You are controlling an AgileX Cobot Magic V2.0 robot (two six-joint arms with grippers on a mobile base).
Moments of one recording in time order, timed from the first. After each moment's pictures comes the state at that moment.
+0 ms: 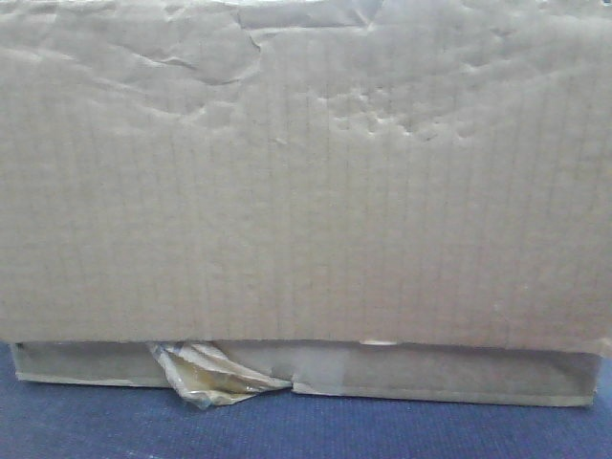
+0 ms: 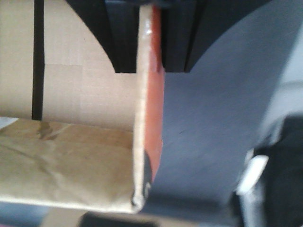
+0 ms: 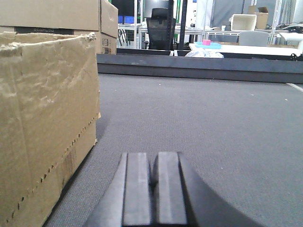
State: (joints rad) left arm 0.14 1.65 -2.26 -0.14 1.23 -0.04; right arm -0.06 0.00 0.00 0.02 0.07 -0.02
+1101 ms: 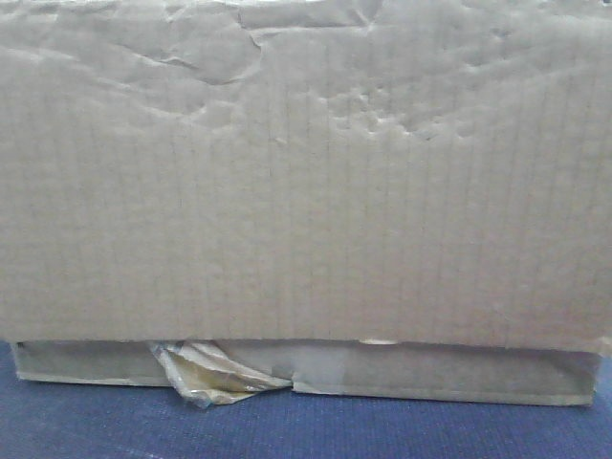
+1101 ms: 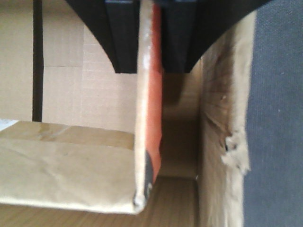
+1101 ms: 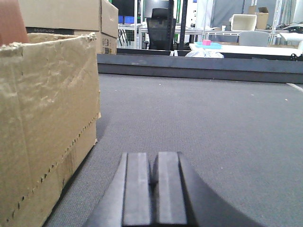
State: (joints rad) left arm -0.49 1.68 -1.69 0.17 1.14 -0.55; right arm -0.06 0.00 0.00 0.02 0.07 -0.02
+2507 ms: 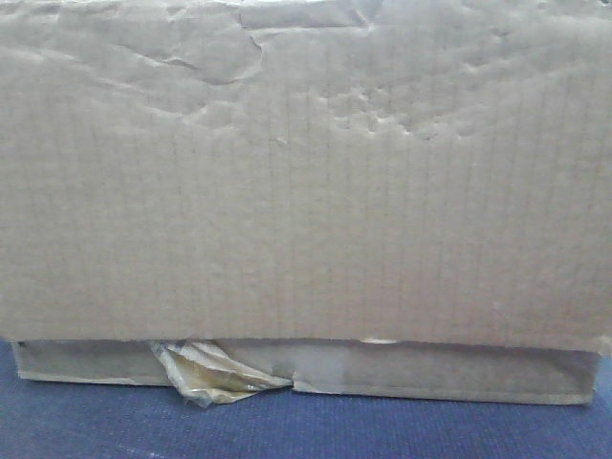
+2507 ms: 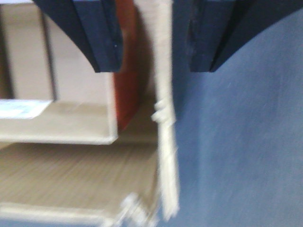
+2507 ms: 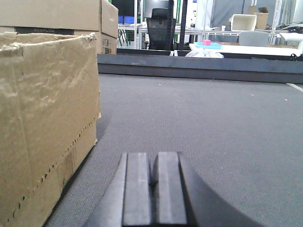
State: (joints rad) left arm -0.42 1.64 -1.79 0.22 1.22 -0.45; right arm -0.06 0.00 0.00 0.02 0.07 -0.02
